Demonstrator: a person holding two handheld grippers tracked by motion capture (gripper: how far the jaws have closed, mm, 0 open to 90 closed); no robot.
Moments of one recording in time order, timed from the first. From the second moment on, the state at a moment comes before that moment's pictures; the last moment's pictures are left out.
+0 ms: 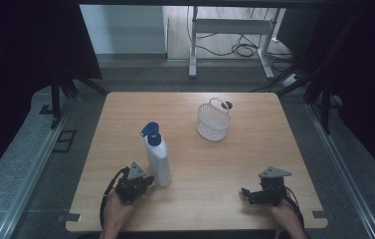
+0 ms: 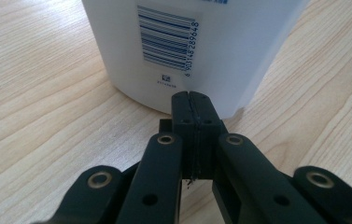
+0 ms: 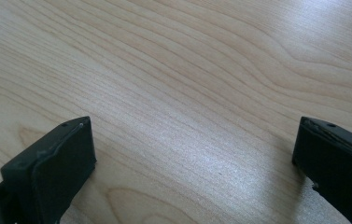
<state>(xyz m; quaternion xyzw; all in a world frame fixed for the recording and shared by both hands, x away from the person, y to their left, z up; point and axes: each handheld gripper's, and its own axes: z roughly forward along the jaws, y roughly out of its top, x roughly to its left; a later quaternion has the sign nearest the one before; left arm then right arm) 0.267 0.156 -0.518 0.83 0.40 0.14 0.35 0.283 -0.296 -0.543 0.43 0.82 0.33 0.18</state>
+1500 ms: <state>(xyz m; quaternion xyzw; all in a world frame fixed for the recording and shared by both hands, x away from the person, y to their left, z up) 0.271 0.121 -0.522 0.84 0.38 0.14 0.36 0.283 -0.296 -0.543 0.43 0.82 0.34 0.18</state>
